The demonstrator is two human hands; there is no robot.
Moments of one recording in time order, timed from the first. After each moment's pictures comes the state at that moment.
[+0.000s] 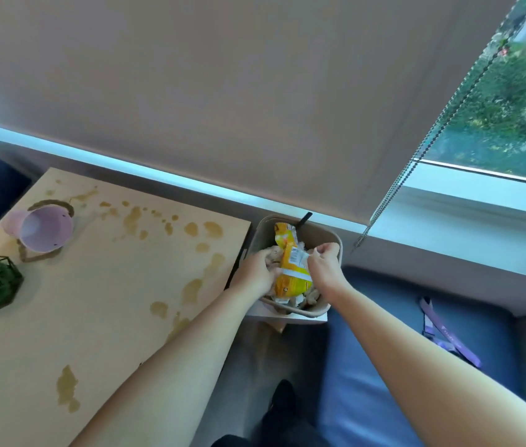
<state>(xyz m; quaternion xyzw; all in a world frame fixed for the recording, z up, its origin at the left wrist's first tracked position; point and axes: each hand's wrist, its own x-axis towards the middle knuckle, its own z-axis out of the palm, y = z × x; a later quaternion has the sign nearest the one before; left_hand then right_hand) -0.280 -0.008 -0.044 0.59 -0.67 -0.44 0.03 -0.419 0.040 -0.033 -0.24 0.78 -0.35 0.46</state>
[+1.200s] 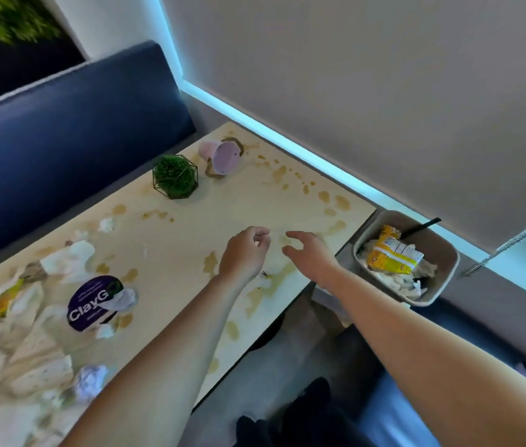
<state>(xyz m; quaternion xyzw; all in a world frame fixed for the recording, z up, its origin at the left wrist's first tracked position) -0.050 0.103 0.023 0.74 -0.53 -0.33 0.25 -0.204 0.079 0.017 -0.66 0.62 -0.14 0.40</state>
